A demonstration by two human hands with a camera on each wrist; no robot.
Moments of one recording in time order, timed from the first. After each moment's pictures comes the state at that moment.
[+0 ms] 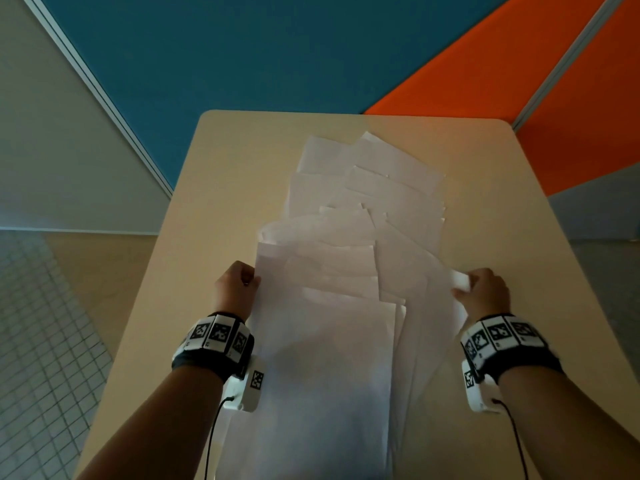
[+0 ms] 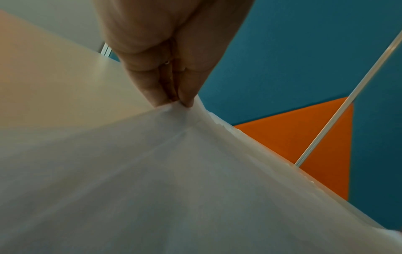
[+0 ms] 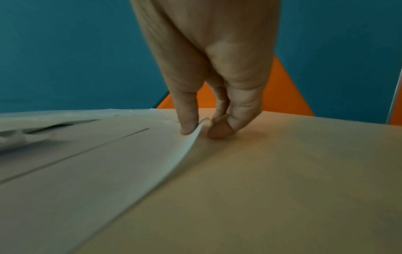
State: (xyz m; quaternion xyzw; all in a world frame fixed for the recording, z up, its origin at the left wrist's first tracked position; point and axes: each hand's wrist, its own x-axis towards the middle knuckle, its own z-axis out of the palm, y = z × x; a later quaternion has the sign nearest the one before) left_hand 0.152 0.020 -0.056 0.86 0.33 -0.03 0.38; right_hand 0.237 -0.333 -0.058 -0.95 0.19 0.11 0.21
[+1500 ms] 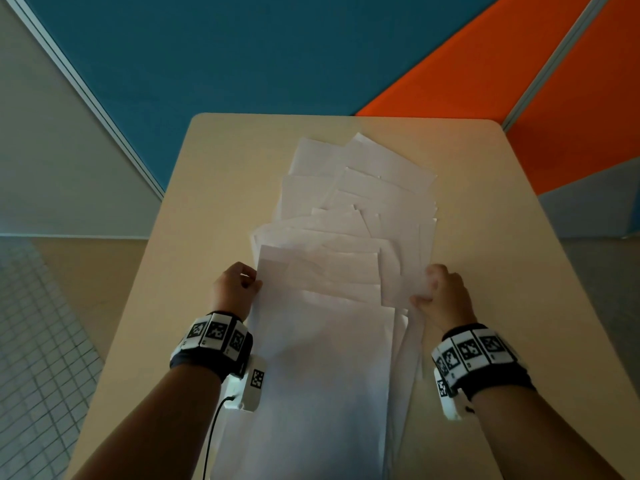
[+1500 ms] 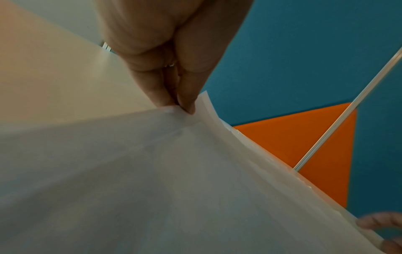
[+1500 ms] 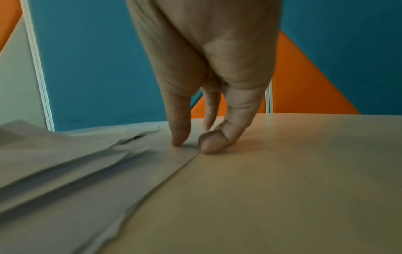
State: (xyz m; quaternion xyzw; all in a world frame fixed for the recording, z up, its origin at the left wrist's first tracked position) left_hand 0.160 0.018 -0.068 0.86 0.31 -0.02 0.41; right_hand 0.216 -0.298 -0.057 -0.96 0.09 0.14 0.25
